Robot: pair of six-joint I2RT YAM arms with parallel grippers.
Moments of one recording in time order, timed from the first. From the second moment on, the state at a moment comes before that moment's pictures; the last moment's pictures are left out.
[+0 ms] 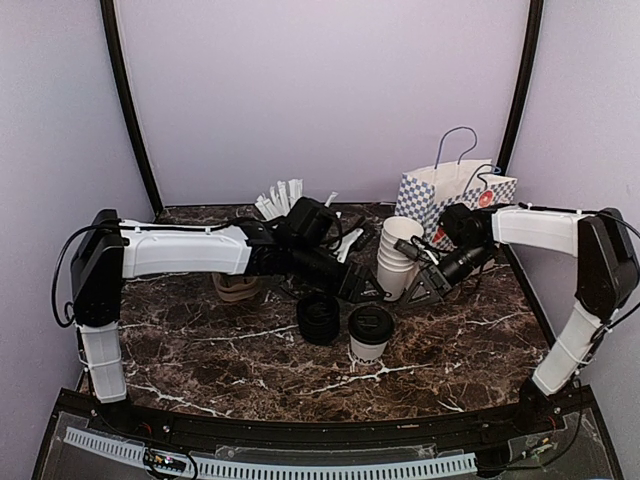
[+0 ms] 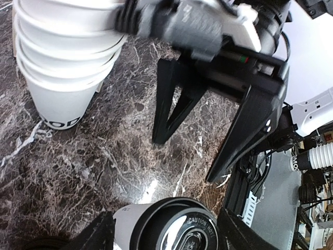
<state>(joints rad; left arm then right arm) -0.95 1.95 1.51 -0.24 0.46 -0.39 0.39 1.69 1.15 -0.94 -0.92 -0.41</state>
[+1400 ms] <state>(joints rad) -1.17 1.74 1.21 -0.31 0.12 -0.35 0.57 1.42 1.04 -0.83 -0.67 -0.53</state>
